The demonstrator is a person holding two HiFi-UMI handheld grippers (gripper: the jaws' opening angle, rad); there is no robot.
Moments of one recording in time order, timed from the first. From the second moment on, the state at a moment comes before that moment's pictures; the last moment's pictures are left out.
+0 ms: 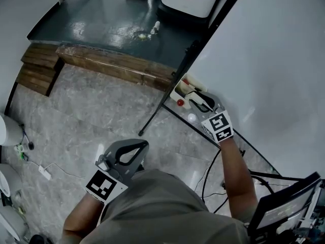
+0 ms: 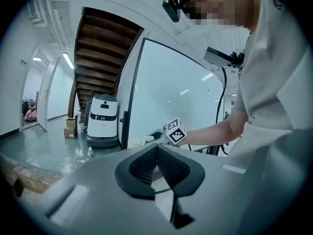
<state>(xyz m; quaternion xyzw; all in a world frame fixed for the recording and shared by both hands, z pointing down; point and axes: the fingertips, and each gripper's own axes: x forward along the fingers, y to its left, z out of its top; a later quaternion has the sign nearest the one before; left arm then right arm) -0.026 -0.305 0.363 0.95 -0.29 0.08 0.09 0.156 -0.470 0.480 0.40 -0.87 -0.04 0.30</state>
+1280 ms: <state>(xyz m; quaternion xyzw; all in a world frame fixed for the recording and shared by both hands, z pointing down) -0.029 -0.194 0.355 0.94 -0.34 0.07 0.06 0.102 -0.282 0.287 0.38 -0.89 -0.16 0.21</state>
